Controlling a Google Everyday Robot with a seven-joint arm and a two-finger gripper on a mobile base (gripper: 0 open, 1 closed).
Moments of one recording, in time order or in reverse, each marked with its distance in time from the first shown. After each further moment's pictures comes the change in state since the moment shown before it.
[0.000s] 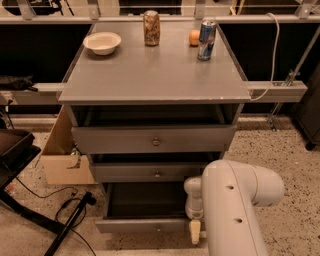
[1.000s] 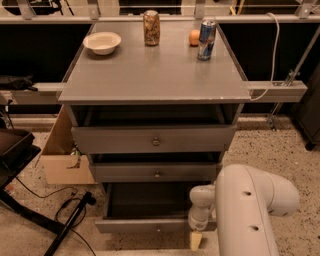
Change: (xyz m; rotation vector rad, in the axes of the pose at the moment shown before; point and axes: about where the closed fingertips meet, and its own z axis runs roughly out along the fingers) arm -0.002 0.054 0.023 -0.059 -0.088 0.077
